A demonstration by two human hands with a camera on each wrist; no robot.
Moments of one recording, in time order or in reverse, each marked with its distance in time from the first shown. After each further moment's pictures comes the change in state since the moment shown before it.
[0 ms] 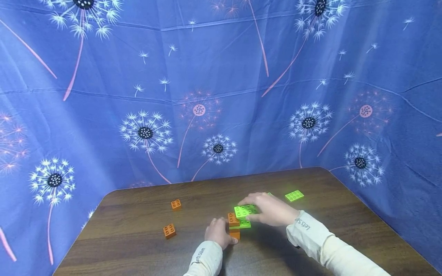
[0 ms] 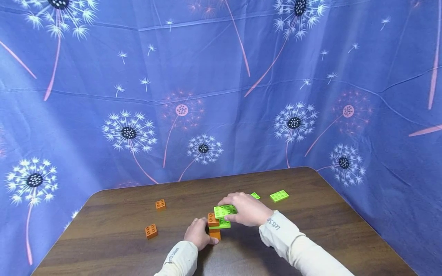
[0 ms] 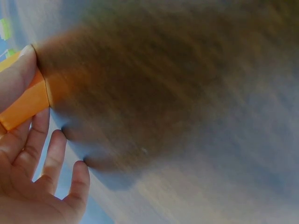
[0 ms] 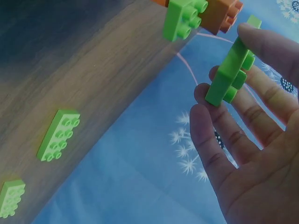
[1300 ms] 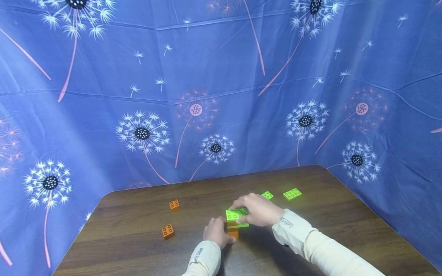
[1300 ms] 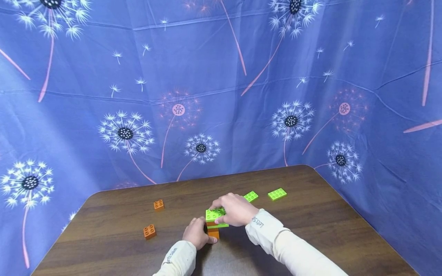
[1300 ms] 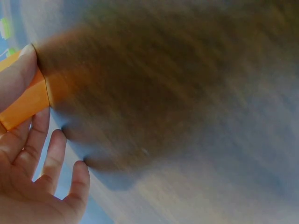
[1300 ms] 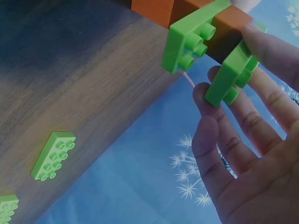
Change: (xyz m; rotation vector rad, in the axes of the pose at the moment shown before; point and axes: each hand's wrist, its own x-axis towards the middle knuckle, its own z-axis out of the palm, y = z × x) left_hand 0.000 0.000 0.001 0.011 -0.001 0.011; right_hand 0.018 -0.010 0.016 -0.013 -0.029 0.019
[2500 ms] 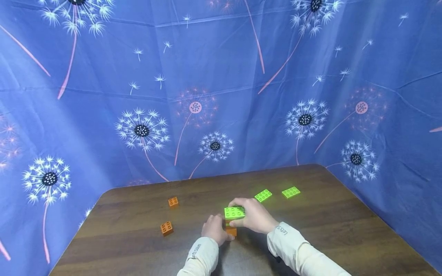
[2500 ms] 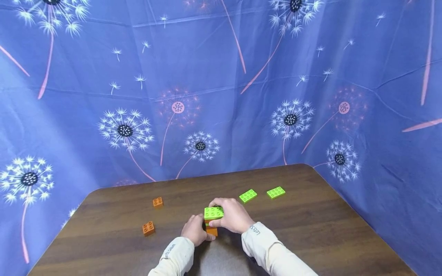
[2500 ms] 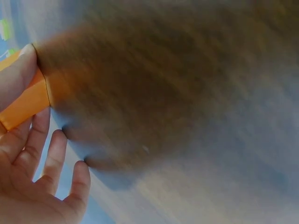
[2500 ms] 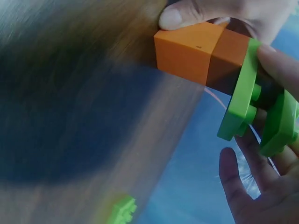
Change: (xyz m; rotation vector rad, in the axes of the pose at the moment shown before) left_hand 0.000 -0.001 -0.001 -0.012 -0.024 -0.005; right_hand -0.003 0.005 0.047 0.241 0.233 0.113
